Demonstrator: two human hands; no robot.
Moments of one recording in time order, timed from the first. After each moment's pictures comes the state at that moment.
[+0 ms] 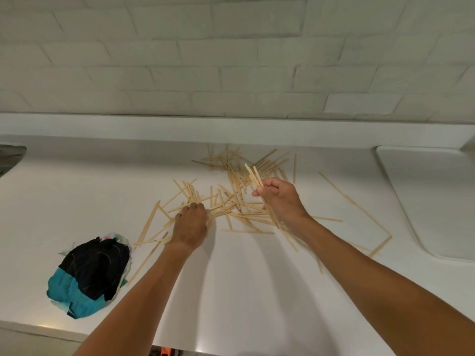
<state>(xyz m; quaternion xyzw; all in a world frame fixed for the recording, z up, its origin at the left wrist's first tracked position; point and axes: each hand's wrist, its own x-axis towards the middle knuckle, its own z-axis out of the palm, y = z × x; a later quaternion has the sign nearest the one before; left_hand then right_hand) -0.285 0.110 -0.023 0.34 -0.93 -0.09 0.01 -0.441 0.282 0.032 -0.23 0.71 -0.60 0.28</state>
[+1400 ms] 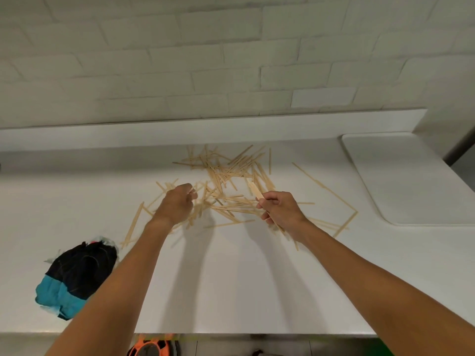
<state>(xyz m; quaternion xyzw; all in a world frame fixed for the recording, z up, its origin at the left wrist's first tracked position) -0.297 0.116 0.038 0.31 -0.91 -0.27 0.06 -0.431 0.348 0.015 -0.15 0.74 -0.59 0.30</state>
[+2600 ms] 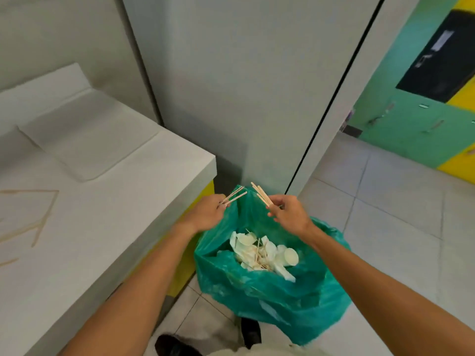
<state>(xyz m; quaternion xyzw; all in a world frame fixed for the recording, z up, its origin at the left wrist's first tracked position) -0.378 0.744 -0.031 -0.27 -0.89 -0.28 -0.24 -0.275 0.955 -0.035 0.22 0.86 -0.46 0.05</state>
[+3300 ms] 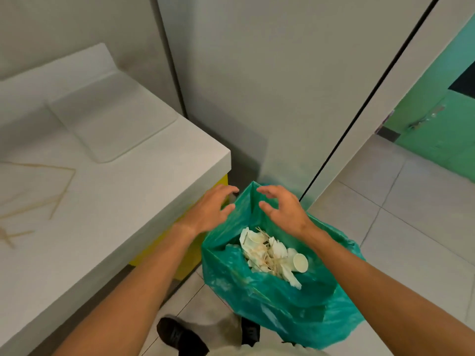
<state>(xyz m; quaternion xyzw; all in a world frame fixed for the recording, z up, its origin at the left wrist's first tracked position) -0.379 0.745 -0.051 -0.29 -0.90 -0.30 -0.15 -0.302 0.956 -0.037 0.06 0.91 -0.41 0.05</state>
